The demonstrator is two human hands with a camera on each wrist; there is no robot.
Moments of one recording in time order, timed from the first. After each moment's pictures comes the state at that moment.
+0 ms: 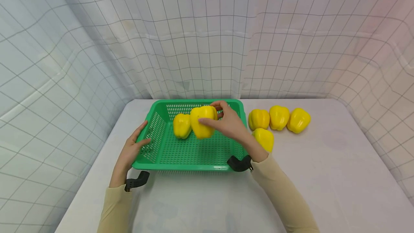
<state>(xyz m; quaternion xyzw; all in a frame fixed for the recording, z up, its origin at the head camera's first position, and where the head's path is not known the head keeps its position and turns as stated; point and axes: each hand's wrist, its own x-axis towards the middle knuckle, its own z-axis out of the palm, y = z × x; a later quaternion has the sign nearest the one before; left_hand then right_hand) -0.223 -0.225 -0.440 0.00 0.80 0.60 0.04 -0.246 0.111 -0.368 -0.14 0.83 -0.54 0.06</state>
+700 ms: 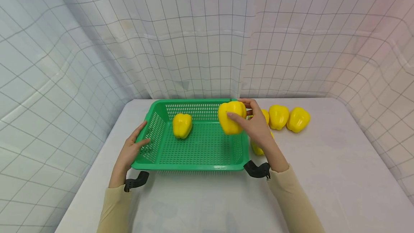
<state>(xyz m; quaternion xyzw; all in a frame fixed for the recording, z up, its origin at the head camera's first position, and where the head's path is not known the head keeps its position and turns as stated) -0.233 -0.233 -0.462 0.01 0.81 0.58 0.02 -0.230 0.166 -0.377 -0.06 0.80 -0.60 -0.03</state>
